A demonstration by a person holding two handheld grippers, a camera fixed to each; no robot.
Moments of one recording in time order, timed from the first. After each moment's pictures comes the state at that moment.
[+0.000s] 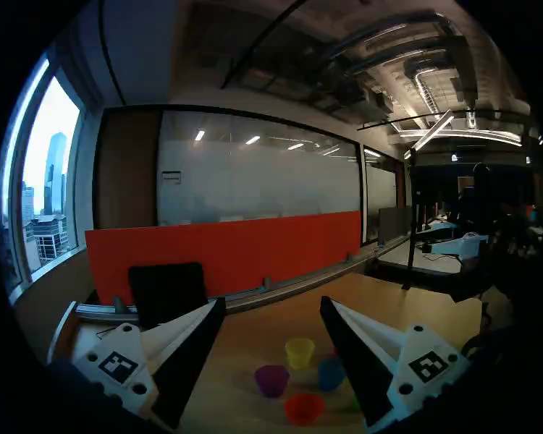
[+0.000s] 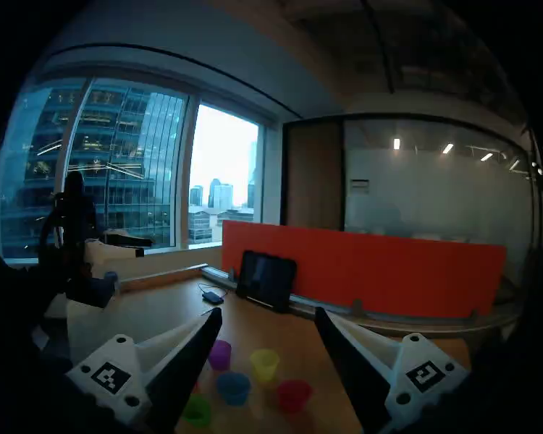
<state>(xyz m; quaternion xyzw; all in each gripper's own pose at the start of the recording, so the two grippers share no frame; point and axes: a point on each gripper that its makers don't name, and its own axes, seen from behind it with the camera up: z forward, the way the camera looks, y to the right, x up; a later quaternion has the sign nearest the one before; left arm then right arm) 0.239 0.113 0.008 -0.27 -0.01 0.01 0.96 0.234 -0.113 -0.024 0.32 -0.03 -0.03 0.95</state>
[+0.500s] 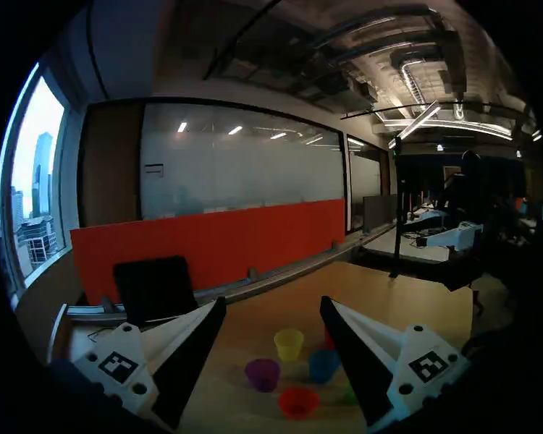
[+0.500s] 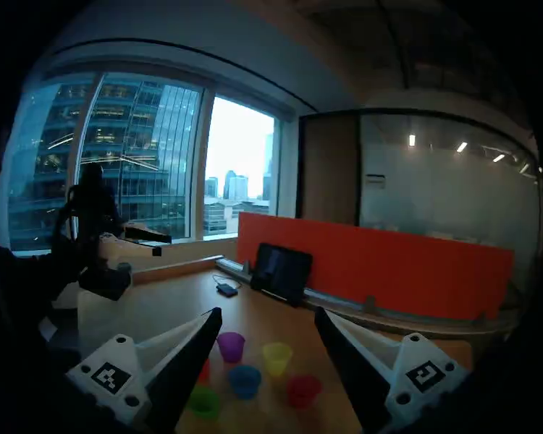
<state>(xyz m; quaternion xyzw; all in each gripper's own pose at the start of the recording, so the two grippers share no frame) 0.226 0.128 0.005 -0.31 -0.04 0.03 0.95 0.229 -0.124 -0.039 0.36 -0.05 -0.05 0.93</state>
